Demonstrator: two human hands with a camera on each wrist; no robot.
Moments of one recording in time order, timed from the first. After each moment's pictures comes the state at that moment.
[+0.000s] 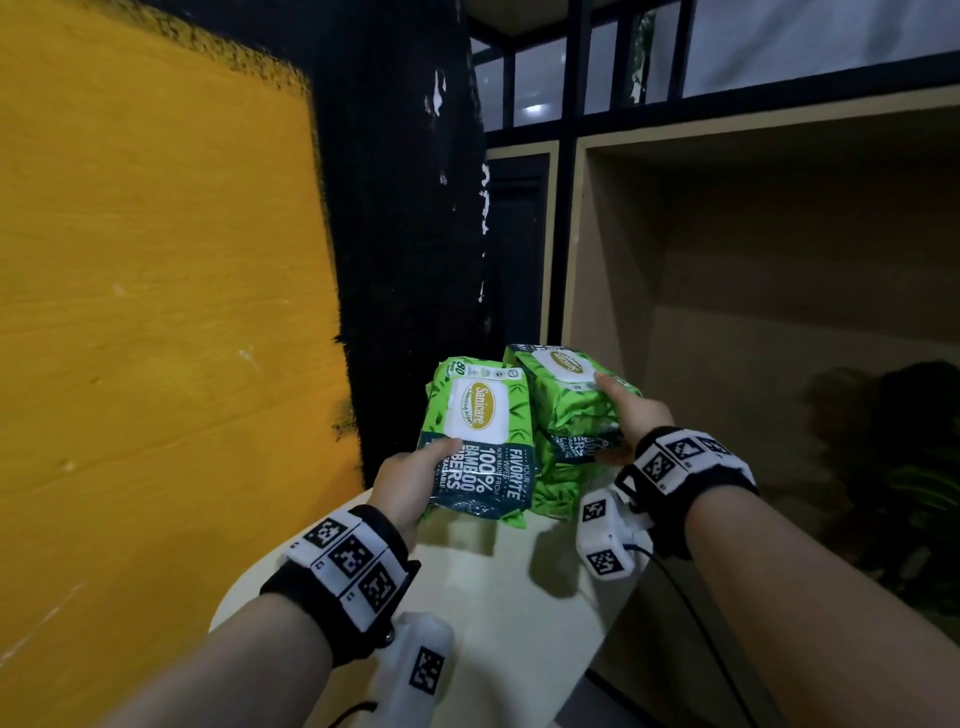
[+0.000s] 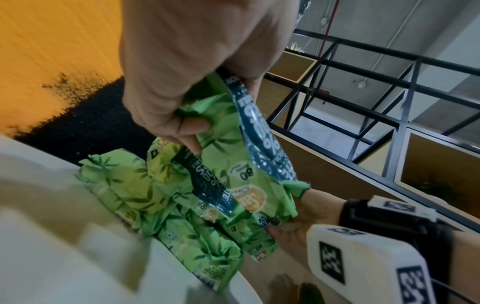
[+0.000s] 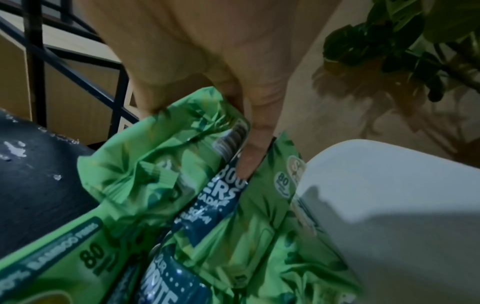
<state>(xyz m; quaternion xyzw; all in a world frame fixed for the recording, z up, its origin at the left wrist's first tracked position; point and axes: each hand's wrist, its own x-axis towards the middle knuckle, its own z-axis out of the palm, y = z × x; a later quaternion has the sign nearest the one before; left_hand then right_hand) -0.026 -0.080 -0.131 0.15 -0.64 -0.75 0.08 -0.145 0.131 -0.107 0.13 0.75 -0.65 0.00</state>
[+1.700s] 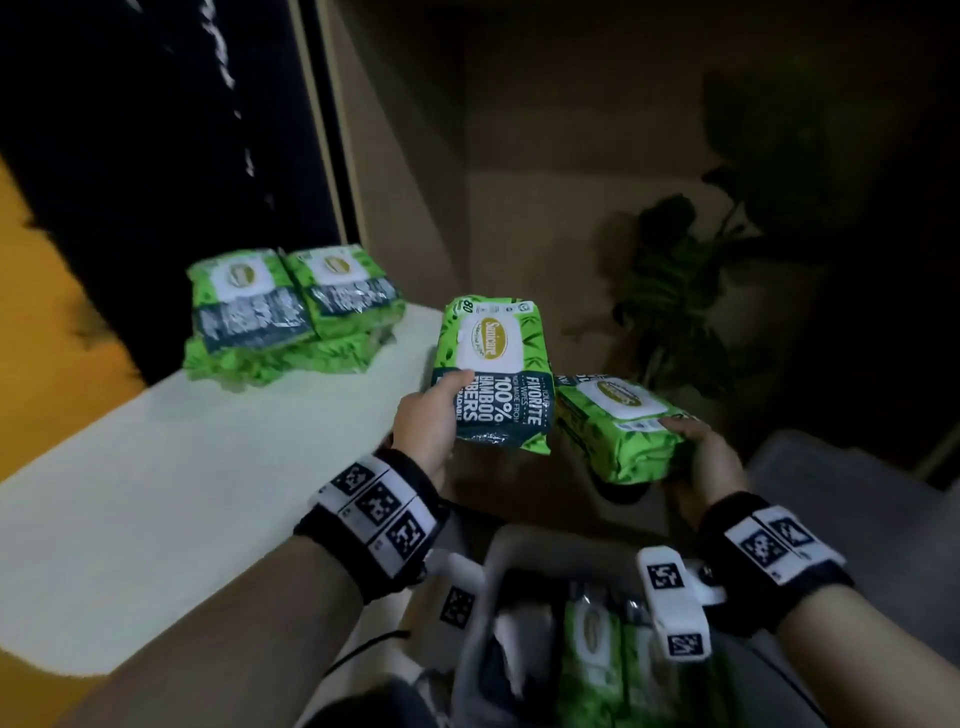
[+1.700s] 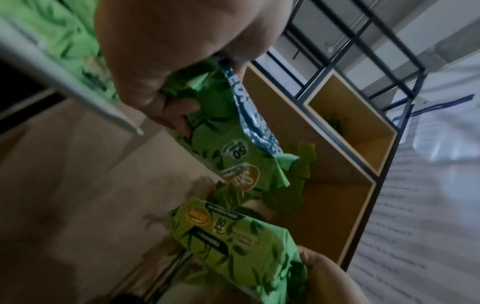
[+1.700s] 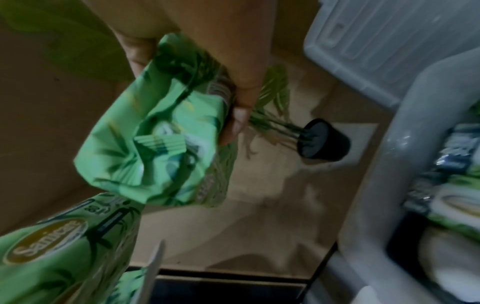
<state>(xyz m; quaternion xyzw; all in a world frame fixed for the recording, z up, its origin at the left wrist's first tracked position) 0.029 0.150 -0.182 0.12 -0.63 -0.77 -0.02 0.053 0.384 -0.243 0.28 0.50 -0.81 -0.12</state>
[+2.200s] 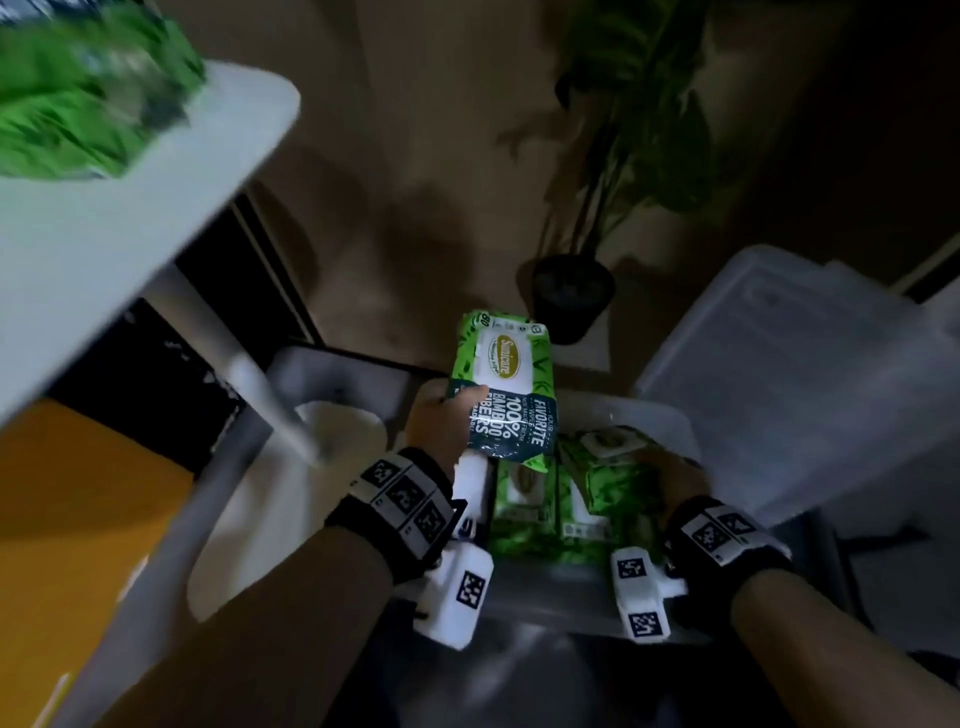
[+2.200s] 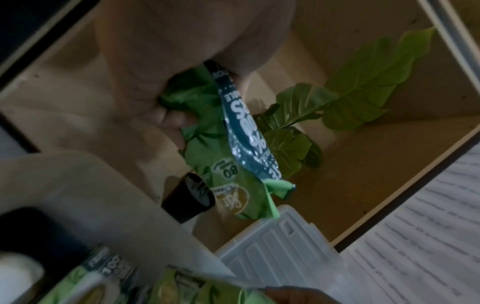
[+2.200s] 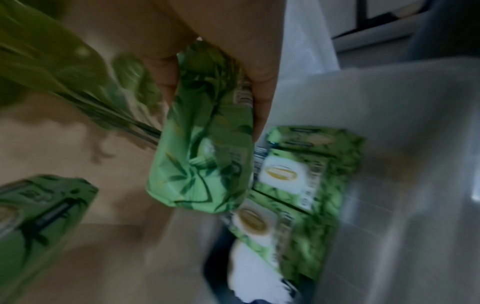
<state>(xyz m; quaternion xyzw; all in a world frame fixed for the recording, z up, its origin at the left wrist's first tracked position) 0.024 0.247 -0.398 0.20 -0.66 -0.69 -0.21 0.104 0.474 -0.482 0.50 0.60 -0.62 0.04</state>
